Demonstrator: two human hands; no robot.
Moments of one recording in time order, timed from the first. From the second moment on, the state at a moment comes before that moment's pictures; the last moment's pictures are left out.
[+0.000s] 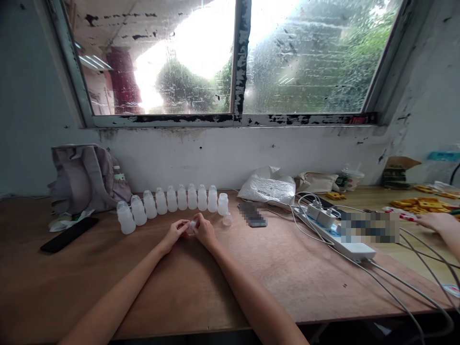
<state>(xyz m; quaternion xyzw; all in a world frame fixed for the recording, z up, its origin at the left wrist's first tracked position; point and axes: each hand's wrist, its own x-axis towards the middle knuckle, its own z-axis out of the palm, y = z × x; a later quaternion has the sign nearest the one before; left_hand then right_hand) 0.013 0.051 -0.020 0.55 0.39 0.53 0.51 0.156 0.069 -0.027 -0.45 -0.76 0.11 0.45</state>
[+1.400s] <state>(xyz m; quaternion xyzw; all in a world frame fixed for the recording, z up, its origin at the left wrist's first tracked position) 0.010 0.050 -0.015 0.46 0.41 0.56 0.55 0.214 0.099 0.019 -0.59 -0.72 -0.11 0.36</state>
